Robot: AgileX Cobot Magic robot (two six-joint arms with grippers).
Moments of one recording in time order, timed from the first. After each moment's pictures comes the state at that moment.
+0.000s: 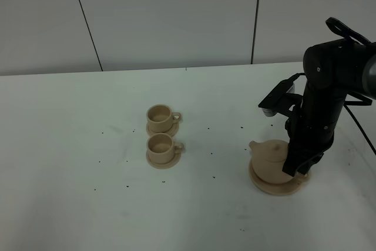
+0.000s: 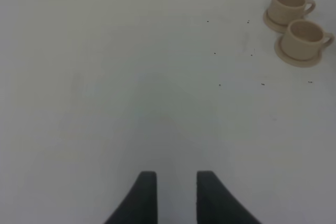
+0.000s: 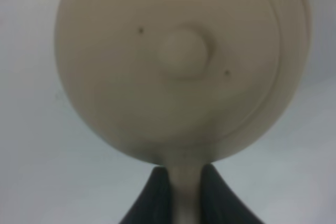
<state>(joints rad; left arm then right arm) 0.00 0.00 -0.51 0.06 1.04 -0.05 0.36 2.04 -1.48 0.08 1.08 -0.66</state>
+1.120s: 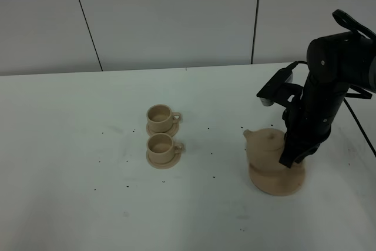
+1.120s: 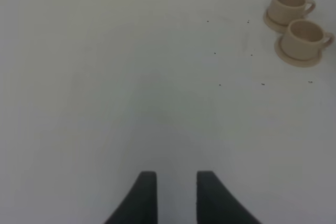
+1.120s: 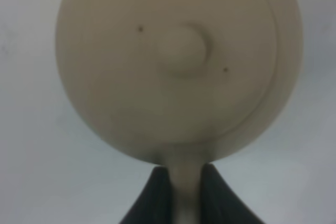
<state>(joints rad) 0.00 0.00 -0.51 0.06 1.04 -0.05 0.36 2.00 -1.50 0.10 1.03 -0.69</state>
